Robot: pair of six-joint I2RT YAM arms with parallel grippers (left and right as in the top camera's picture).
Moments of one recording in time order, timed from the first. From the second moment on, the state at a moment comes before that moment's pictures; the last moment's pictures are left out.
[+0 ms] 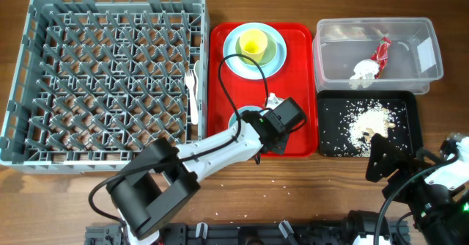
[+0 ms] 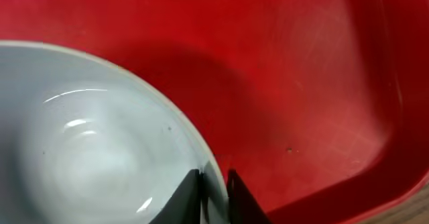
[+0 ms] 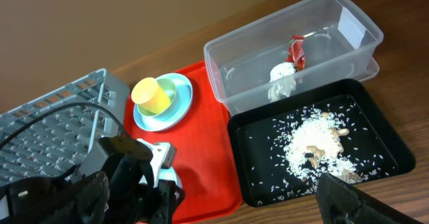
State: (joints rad) left arm -0.96 1.88 1.19 -0.54 -0.09 -0.57; right arm -0.11 0.53 1.26 -1.25 -0.12 0.34
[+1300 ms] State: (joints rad) left arm -0.10 1.39 1.20 -0.14 0.77 -0.69; right arm -0.11 0.53 1.26 -1.25 -0.12 0.34
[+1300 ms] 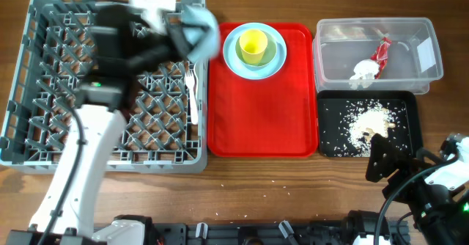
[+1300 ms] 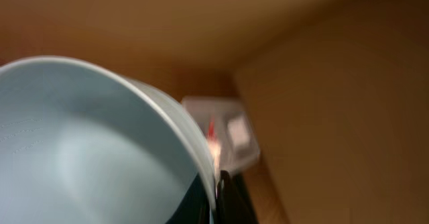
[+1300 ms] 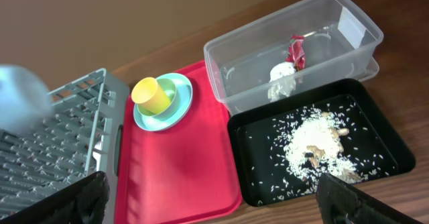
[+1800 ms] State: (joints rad) left arm 0.08 2.15 1.26 0.96 1.05 -1.52; right arm -0.11 0.53 1.26 -1.26 -0.12 0.34
